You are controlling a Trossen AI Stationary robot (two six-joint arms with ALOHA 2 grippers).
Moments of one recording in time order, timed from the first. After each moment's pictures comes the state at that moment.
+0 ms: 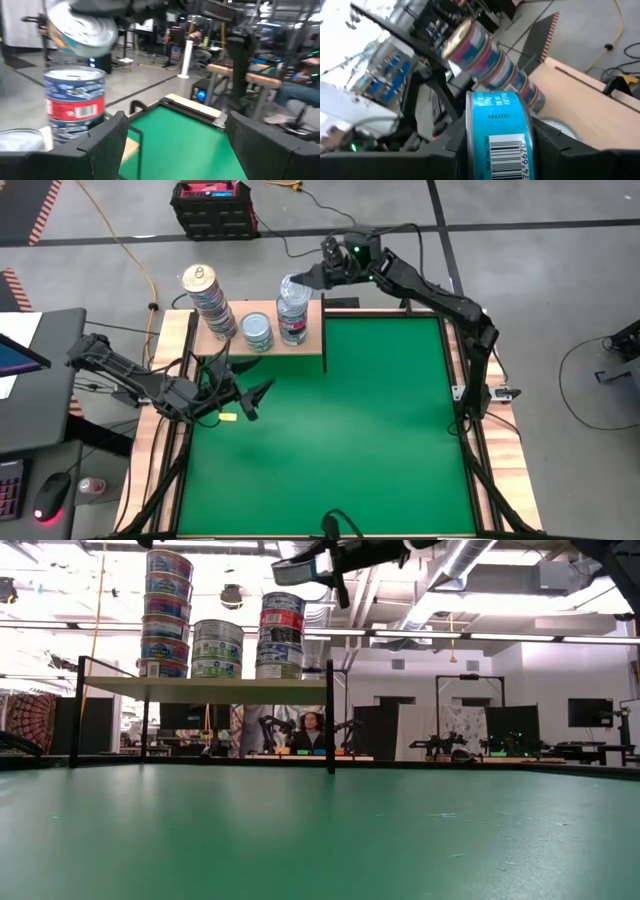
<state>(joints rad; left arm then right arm) -0.44 0.94 0.78 0.24 -1.04 -0.13 -0.54 1.91 2.01 -0.29 -0.48 0.73</state>
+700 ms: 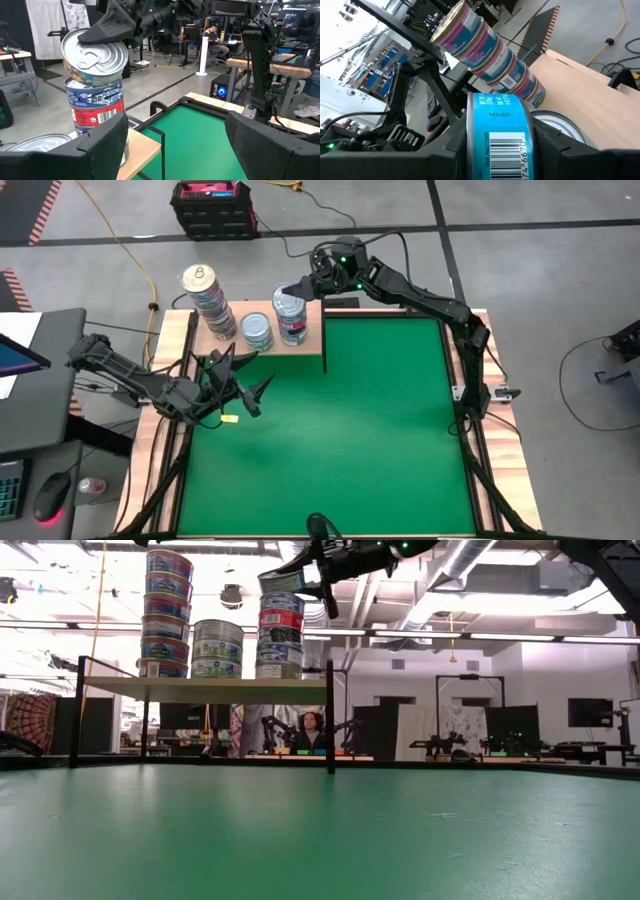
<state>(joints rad) -0.44 0.95 0.77 0.24 -1.13 -0.03 -0.51 1.97 2.01 -0.28 -0.46 0.68</state>
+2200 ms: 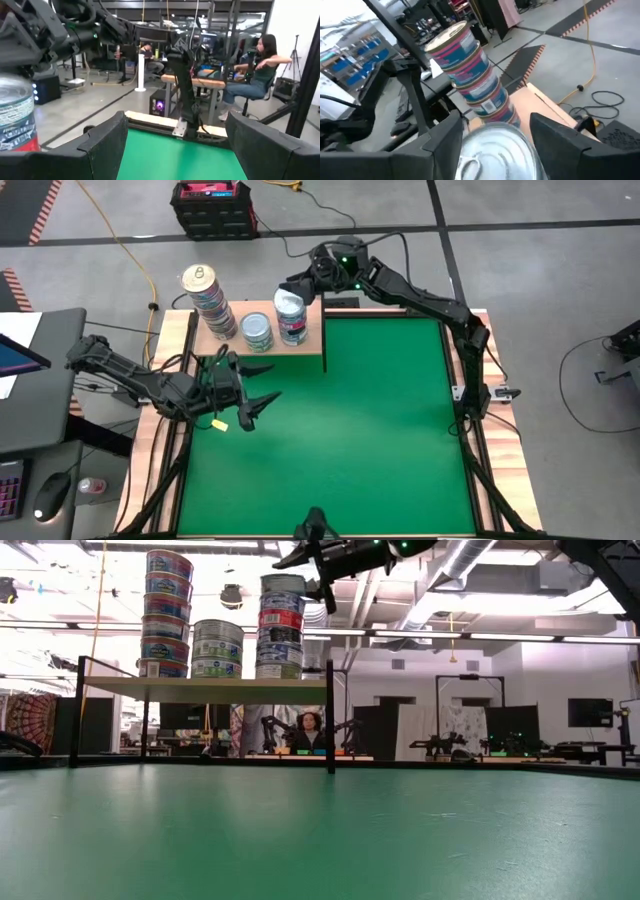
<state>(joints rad) -0.40 0.95 0.77 0.39 -0.73 0.03 -0.50 1.97 2.01 -0.21 -0.36 0.45</state>
